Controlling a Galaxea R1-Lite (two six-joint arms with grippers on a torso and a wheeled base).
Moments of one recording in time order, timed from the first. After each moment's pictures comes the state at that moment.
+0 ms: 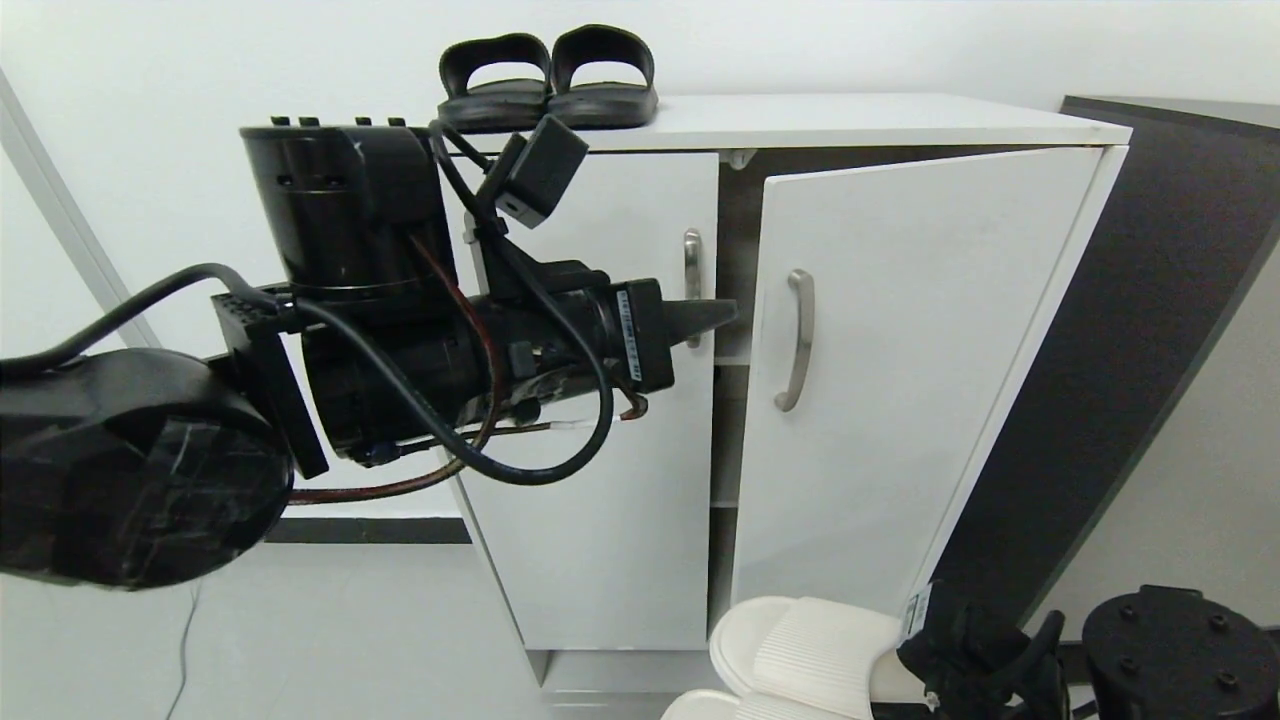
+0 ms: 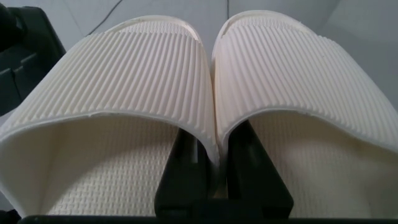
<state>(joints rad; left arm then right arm) -0.65 1.63 -1.09 -0.53 -0.36 -0.31 0.95 1.56 -0.30 -0.83 0.08 0.04</state>
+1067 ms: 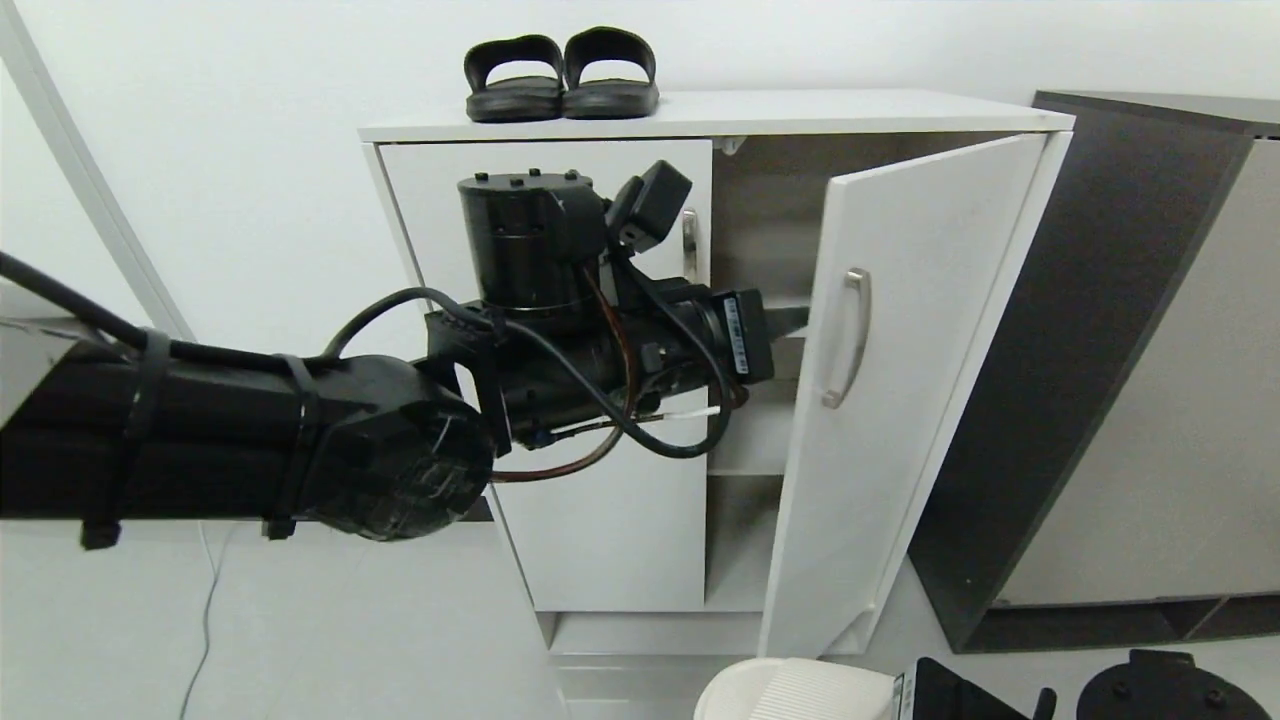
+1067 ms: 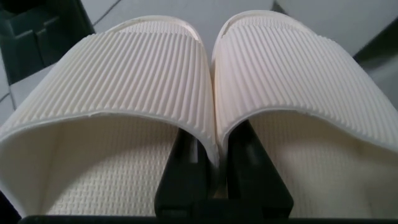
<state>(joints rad) -0.72 1.84 -1.24 -0.63 -0.35 -0.39 1.05 1.57 -0.25 -0.83 0.08 0.05</state>
